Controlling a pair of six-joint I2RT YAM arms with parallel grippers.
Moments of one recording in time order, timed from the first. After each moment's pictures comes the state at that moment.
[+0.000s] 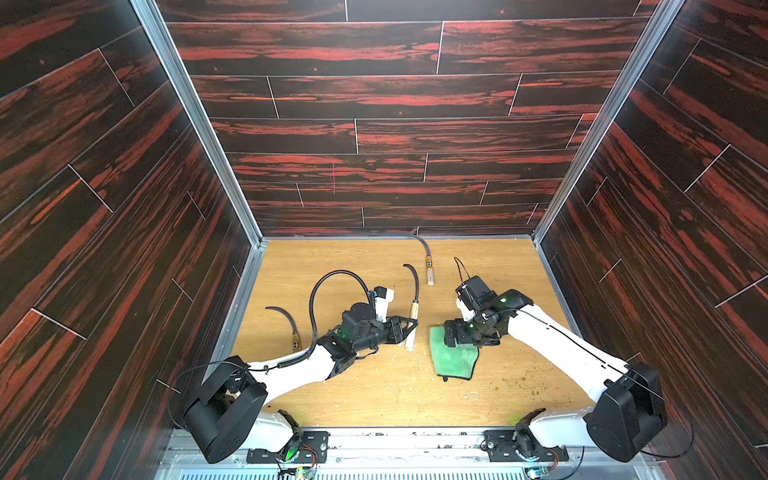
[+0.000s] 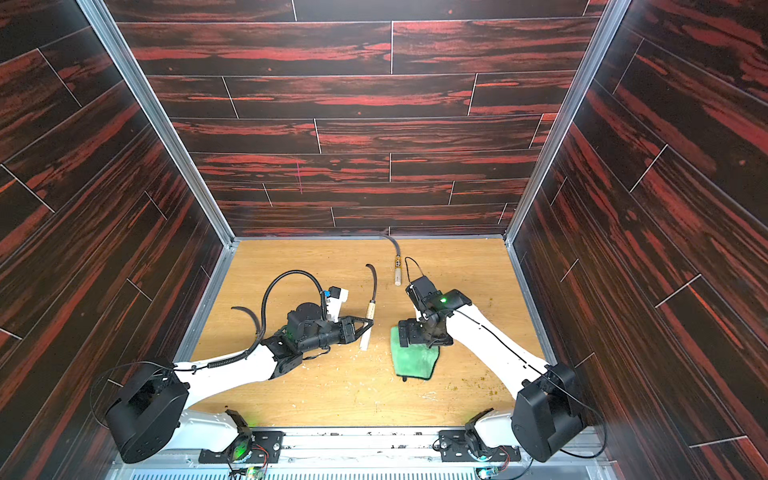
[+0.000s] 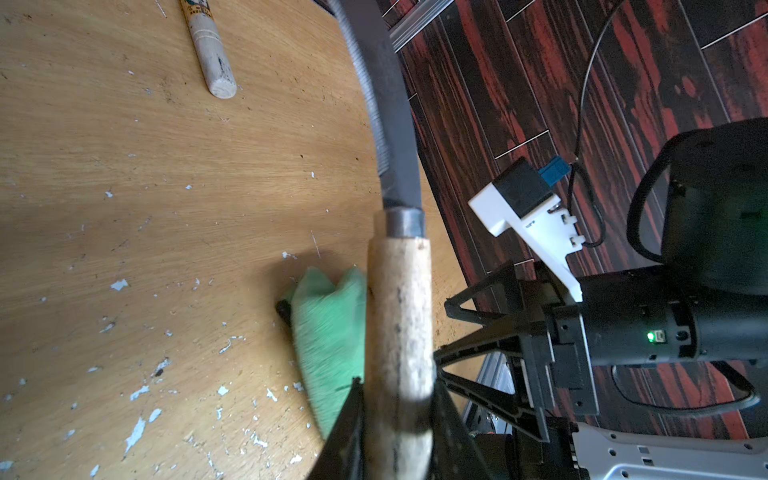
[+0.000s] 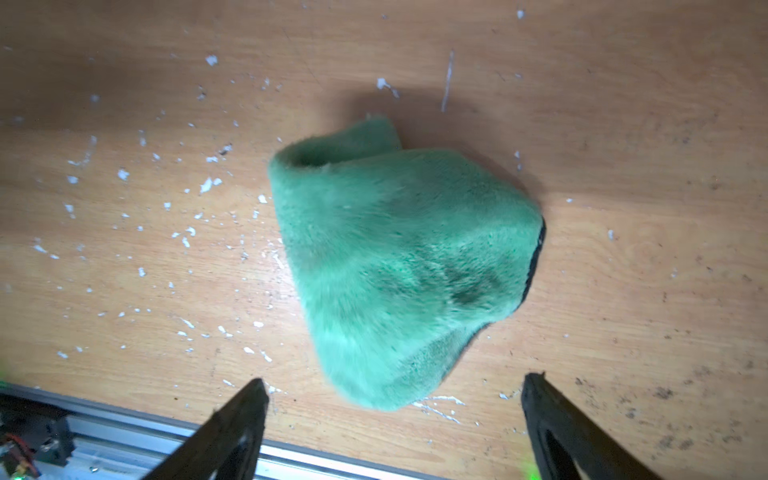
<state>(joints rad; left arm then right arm) -0.73 1.39 0.64 0.44 0.36 -0.86 0.57 1.39 1.10 -1.04 -0.06 0.44</state>
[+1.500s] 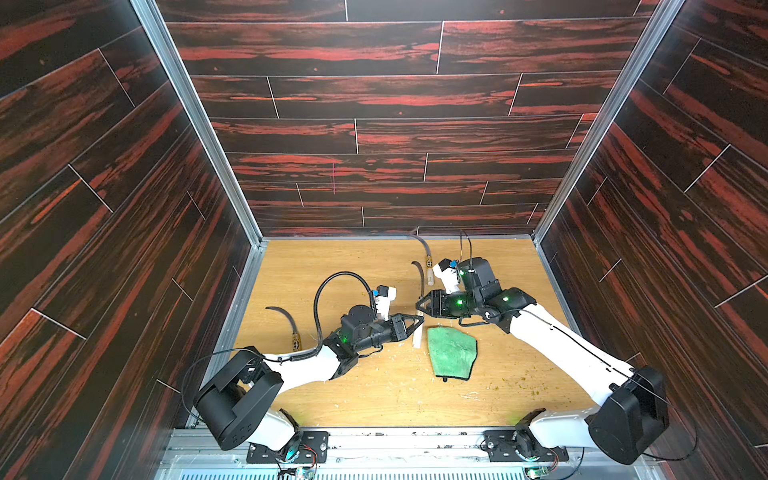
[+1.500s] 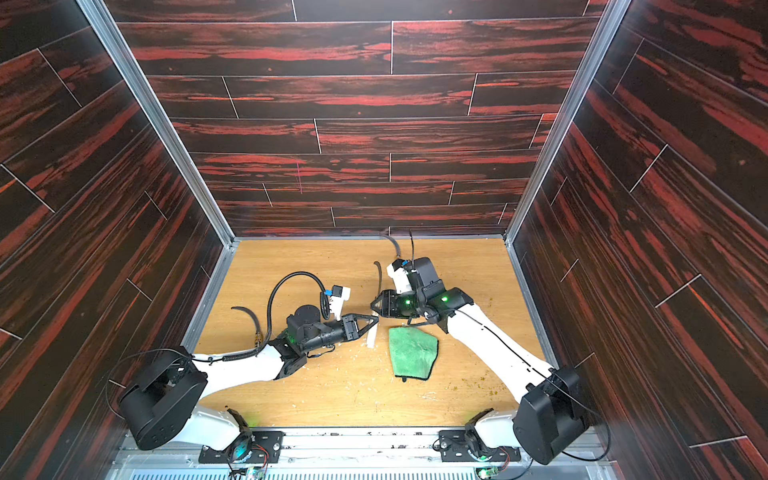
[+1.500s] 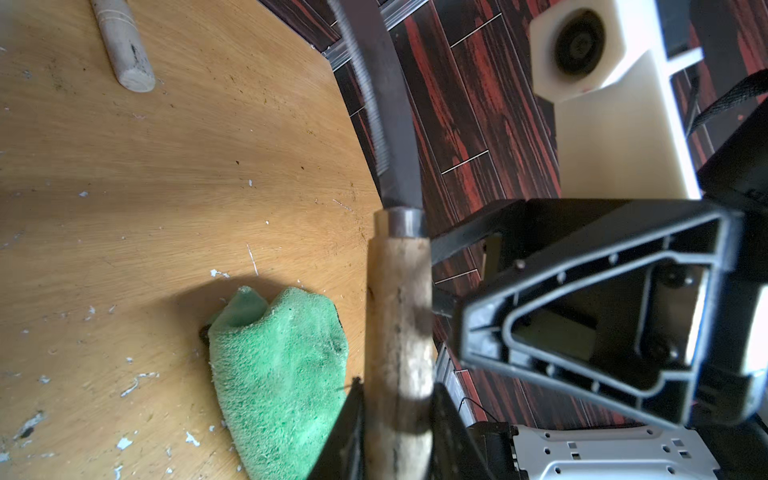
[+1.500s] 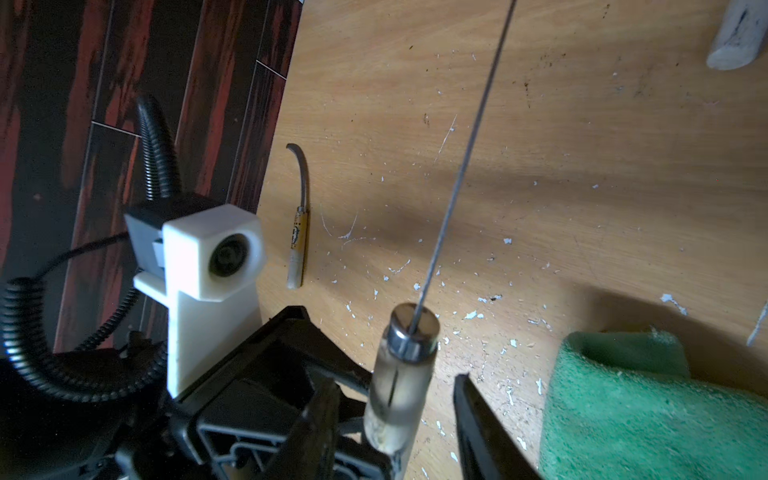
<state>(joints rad) -0.73 1.47 0.60 0.72 0.43 -1.00 0.58 1.37 1.14 -0.53 -0.44 0.55</state>
